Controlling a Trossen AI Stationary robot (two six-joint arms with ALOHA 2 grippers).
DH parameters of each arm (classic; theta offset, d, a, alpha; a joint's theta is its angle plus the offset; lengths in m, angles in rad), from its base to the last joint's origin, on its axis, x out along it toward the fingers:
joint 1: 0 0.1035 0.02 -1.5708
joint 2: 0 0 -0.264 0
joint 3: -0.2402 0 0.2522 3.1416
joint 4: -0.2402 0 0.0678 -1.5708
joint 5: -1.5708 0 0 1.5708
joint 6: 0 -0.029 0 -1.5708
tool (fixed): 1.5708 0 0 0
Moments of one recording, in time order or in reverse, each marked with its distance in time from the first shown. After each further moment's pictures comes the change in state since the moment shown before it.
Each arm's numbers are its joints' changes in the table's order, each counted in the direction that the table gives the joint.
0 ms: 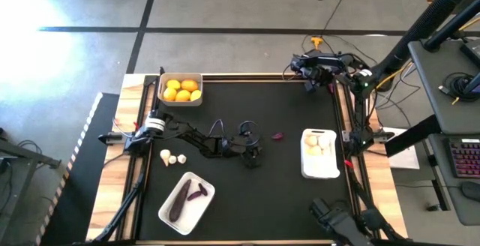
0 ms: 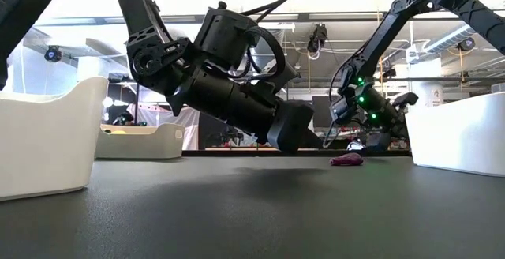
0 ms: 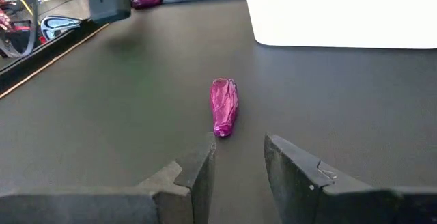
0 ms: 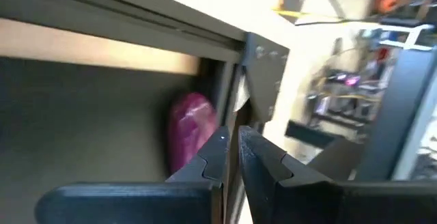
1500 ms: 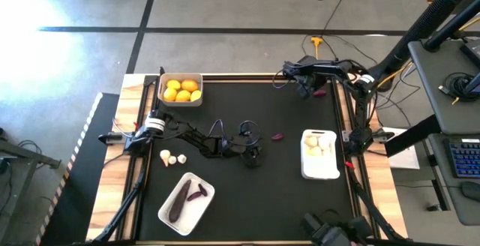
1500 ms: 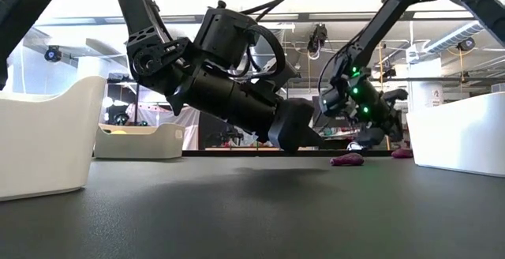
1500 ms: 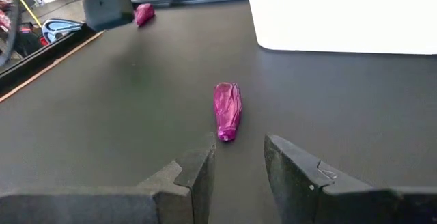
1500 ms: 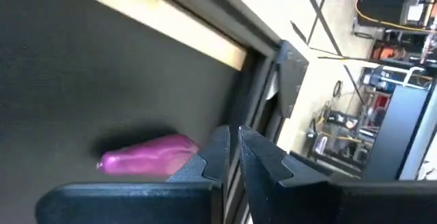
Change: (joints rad) left arm 0.000 -0.001 0.000 0.011 0.000 0.000; right arm 0.141 -0.079 0.065 0.042 0.029 0.051
